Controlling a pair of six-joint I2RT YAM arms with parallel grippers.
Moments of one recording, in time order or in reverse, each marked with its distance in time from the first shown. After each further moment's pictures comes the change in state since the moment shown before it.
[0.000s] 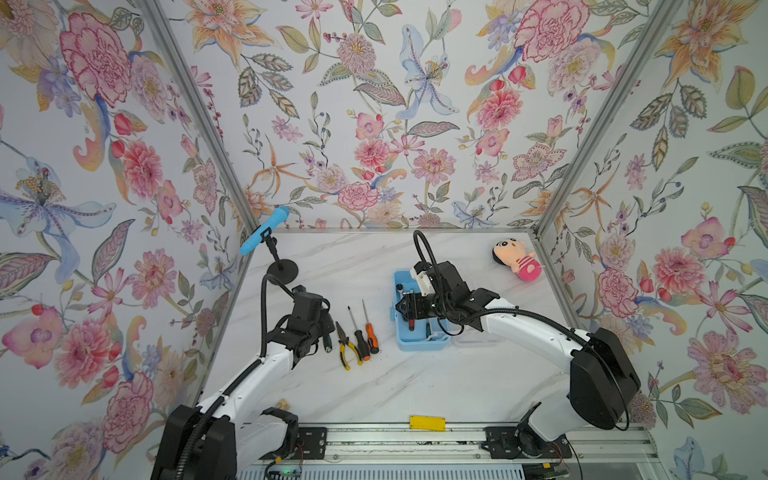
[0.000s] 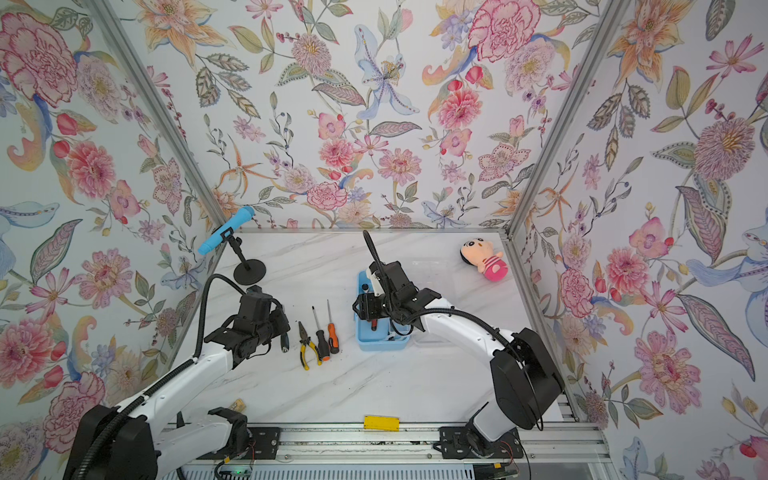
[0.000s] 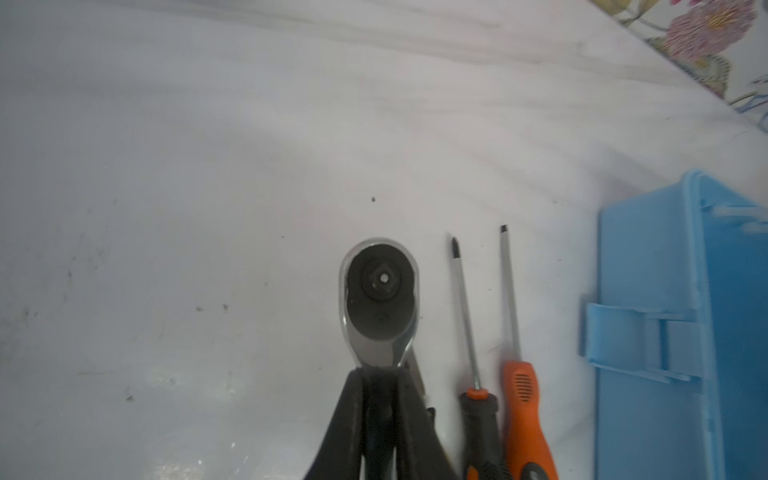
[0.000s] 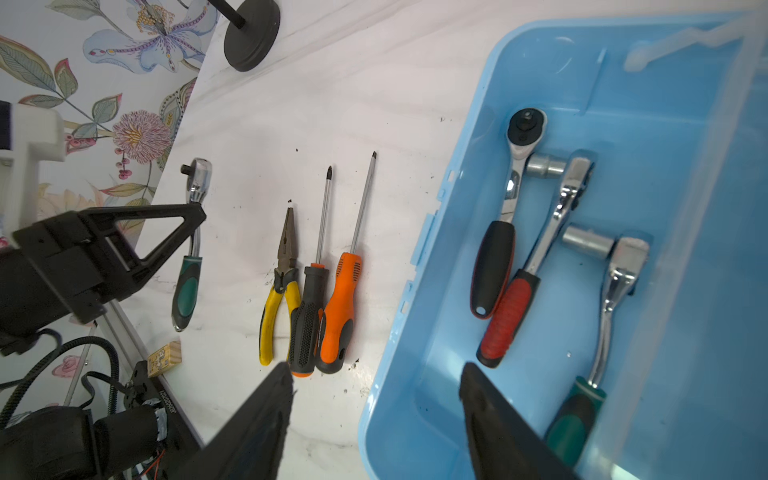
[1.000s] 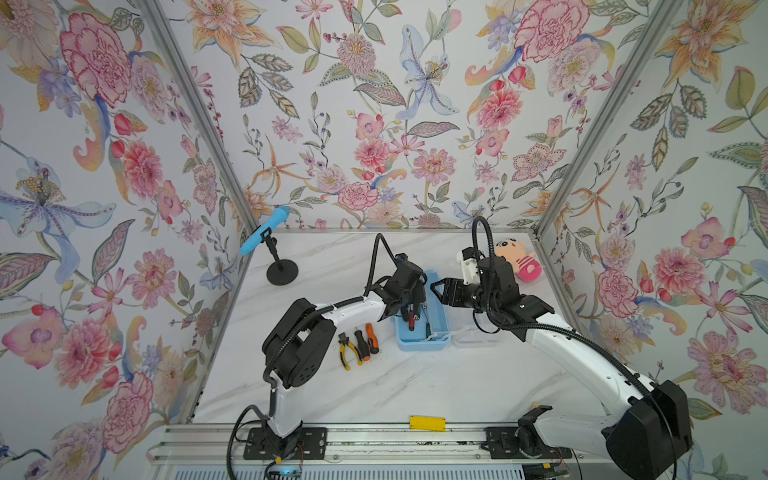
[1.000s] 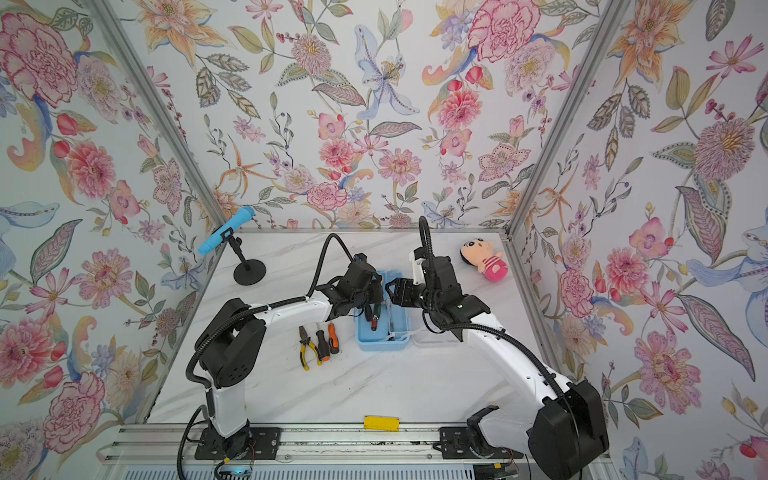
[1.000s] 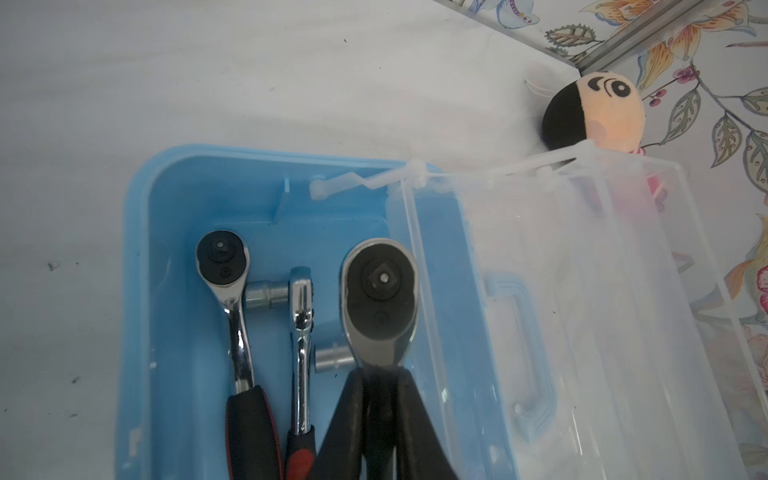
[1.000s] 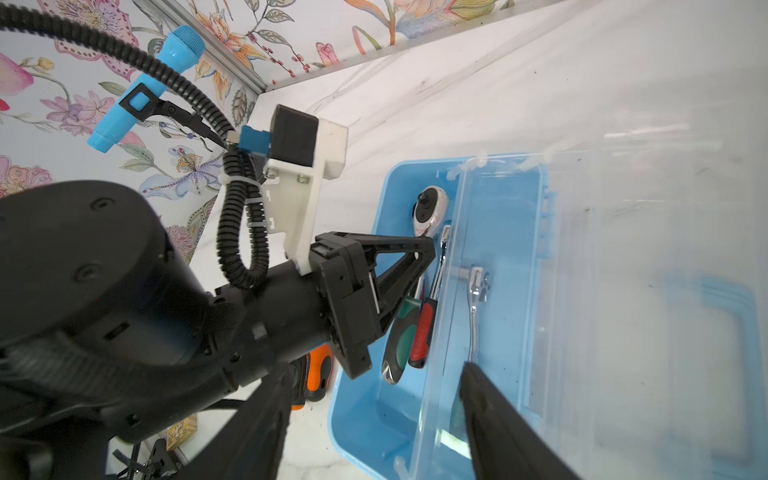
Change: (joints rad) left arm -0.421 0.848 0.684 0.227 0.029 -0.106; right arm -0.195 -0.290 -0.124 0.009 0.000 0.022
